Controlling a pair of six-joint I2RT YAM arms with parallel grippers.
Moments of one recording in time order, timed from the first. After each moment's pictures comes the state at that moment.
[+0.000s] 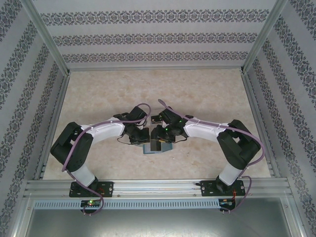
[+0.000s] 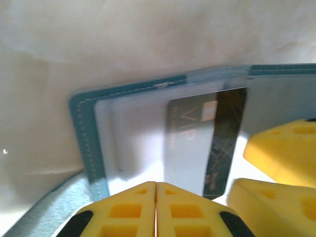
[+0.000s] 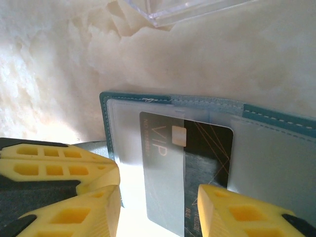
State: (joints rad) left arm -0.61 1.66 0.95 -0.52 0.37 -0.74; right arm 0.74 1.69 0.97 -0.36 -0.36 0.88
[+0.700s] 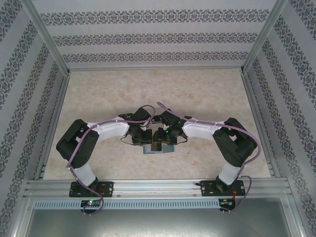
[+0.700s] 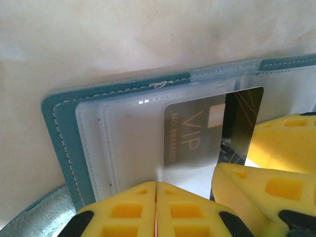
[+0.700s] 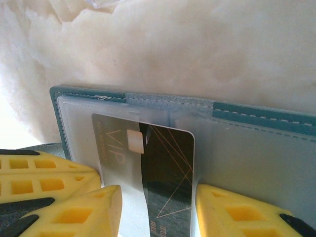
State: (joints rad) left arm -0.64 1.73 0.98 -0.53 0.36 -0.73; right arm 0.73 1.74 0.95 -0.38 -0.34 0.86
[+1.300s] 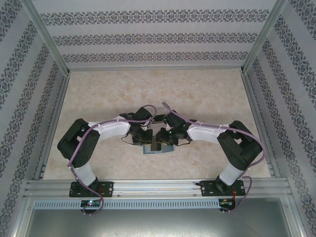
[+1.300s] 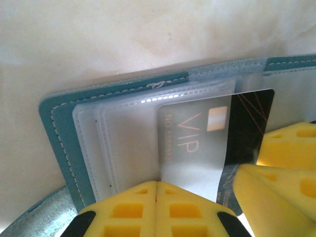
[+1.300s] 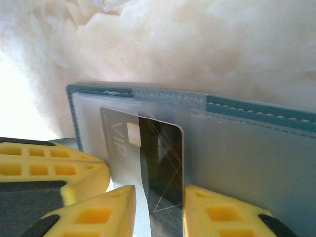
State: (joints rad) left arm -0.65 1.74 1.01 -0.56 0.34 -0.71; right arm 0.71 1.66 0.84 -0.23 -0.40 0.91
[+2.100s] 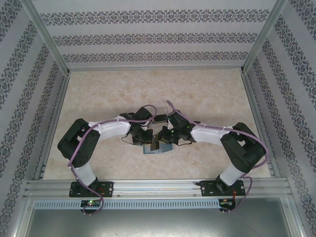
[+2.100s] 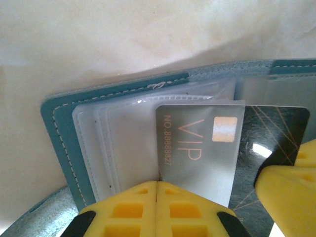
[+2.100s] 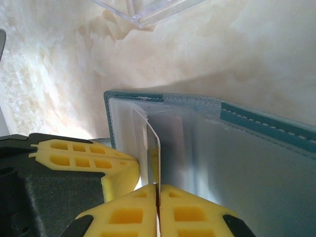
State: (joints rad) left arm -0.65 1.75 1.01 -0.57 0.34 -0.71; right arm 0.68 1.63 0.78 -0.12 -0.46 0.95
